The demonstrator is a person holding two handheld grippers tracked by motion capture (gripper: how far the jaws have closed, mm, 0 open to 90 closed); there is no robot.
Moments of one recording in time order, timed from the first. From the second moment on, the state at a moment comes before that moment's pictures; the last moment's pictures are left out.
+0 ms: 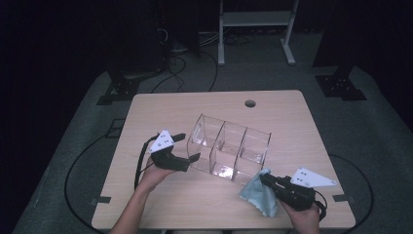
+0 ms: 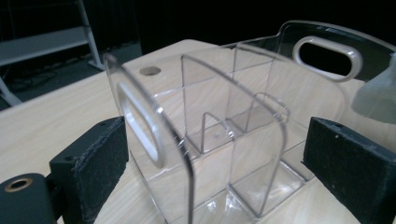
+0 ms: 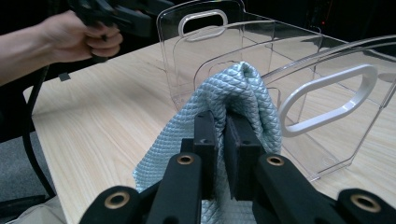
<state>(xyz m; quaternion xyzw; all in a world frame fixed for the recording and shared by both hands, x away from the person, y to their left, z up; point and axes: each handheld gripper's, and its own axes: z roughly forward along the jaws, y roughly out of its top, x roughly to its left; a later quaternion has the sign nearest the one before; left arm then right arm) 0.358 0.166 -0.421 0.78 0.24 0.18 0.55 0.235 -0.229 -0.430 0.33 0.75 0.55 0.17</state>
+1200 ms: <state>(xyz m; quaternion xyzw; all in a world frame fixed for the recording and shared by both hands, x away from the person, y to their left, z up) 0.355 0.139 -0.438 0.81 0.17 0.12 0.55 0.267 -0.278 -0.437 0.40 0.72 0.53 0.20</state>
